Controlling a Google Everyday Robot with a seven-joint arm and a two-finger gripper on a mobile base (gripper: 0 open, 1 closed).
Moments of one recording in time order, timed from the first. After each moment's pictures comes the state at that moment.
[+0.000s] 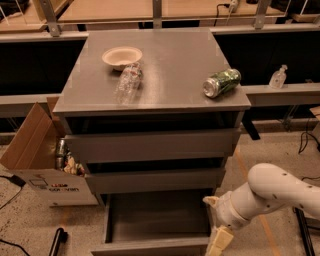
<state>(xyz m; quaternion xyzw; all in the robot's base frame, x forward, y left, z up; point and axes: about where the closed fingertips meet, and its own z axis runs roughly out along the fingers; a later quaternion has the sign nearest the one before) 0.392 -0.149 0.551 -0.60 0.75 0.24 0.15</state>
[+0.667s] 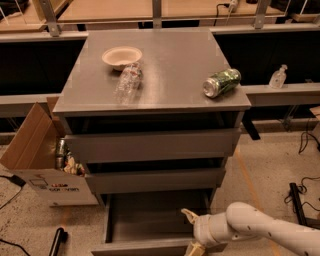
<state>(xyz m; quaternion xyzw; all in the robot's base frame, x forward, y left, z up) 0.423 -0.086 0.403 -0.62 0.69 0.25 0.29</state>
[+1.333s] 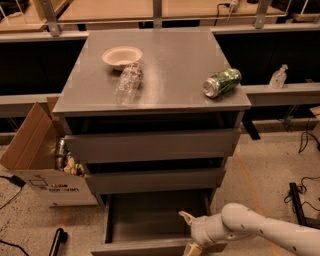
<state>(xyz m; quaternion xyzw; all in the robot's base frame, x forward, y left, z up) 0.429 -0.082 0.365 -0.62 0.69 0.26 0.28</state>
